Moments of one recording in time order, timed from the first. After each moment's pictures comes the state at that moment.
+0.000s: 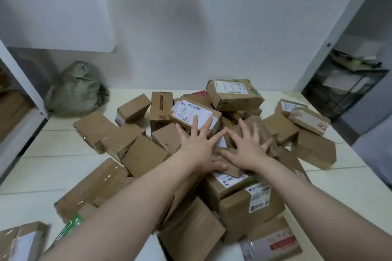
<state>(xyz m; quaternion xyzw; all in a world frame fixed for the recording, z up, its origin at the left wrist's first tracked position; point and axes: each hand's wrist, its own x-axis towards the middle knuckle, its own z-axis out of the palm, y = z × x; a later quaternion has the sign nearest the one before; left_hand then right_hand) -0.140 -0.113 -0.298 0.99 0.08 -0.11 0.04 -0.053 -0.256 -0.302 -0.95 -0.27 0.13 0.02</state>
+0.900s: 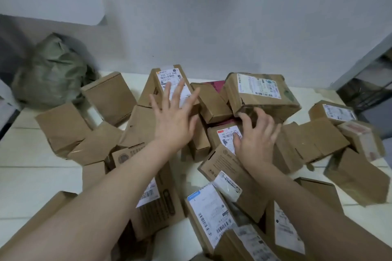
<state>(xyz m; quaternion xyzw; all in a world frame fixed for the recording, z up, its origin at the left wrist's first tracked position) -0.031 0.047 -0.358 0.96 0.19 0.20 0.08 0.061 -0.149 -0.368 -0.96 -0.25 -0.16 0.02</state>
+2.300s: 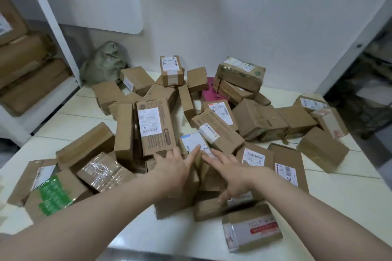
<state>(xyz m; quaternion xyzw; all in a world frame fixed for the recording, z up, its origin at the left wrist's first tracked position) -0.259 -0.196 -0.308 0.95 0.20 -0.23 -0.03 -0.114 -0.327 -0.316 -0.79 -0.51 0.33 -0.08</state>
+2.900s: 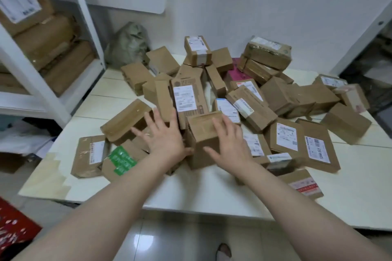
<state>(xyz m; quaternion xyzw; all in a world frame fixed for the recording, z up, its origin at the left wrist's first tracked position) -0.371 -0.098 -0.330 0.89 0.43 -0.07 0.10 -0.265 -0.239 -0.354 -0.91 -0.41 0.06 0.08</state>
